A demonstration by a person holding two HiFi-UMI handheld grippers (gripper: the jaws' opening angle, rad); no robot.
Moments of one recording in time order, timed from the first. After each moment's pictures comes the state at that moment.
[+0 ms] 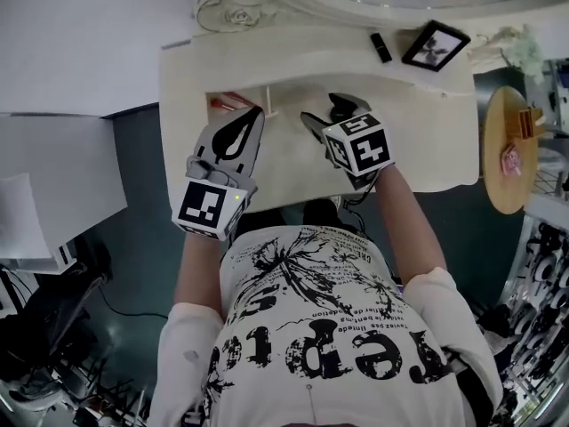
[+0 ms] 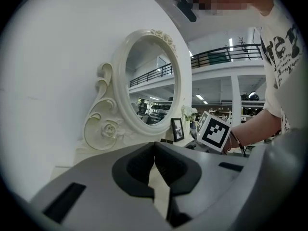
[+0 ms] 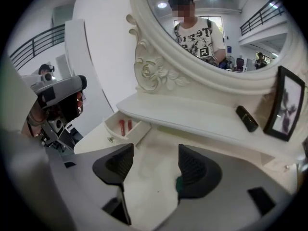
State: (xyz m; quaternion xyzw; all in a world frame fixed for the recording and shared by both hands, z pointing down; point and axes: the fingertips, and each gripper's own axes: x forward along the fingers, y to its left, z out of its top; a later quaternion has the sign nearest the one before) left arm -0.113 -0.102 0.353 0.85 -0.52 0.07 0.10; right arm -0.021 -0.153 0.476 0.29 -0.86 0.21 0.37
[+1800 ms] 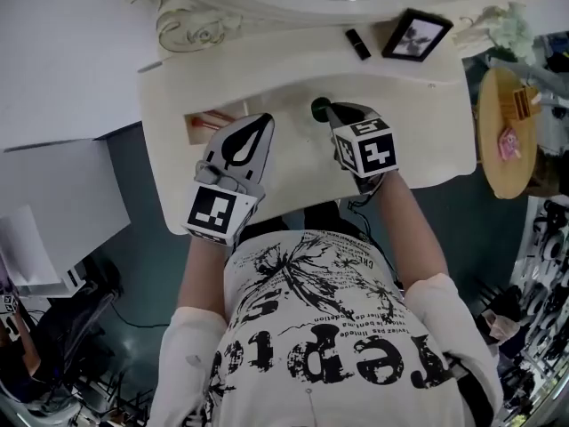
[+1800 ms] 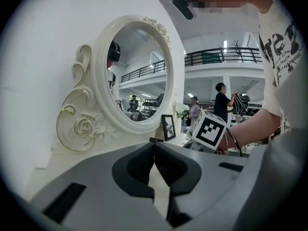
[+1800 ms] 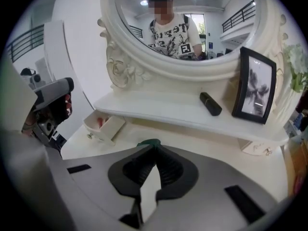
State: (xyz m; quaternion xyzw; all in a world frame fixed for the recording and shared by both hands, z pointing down) left arm -0.053 -0.133 0.372 0.88 -0.46 0.08 0.11; right arm 0.061 -0.184 0.496 0.38 -0.81 0.24 0.38
